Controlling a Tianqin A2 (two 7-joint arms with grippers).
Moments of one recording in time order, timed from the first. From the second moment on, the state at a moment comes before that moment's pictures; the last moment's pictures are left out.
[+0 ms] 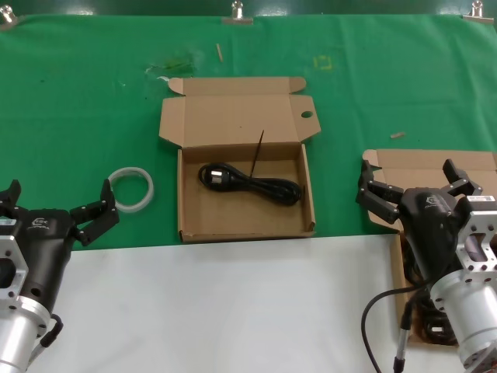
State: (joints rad) left arm 0.00 -0.30 1.60 -1.60 -1.80 0.00 0.00; right arm 0.02 0.15 -1.63 1.59 1.83 0.02 -0.05
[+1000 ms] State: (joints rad) left arm 0.00 -0.30 1.60 -1.60 -1.80 0.00 0.00; right arm 0.02 0.15 -1.63 1.59 1.83 0.02 -0.05
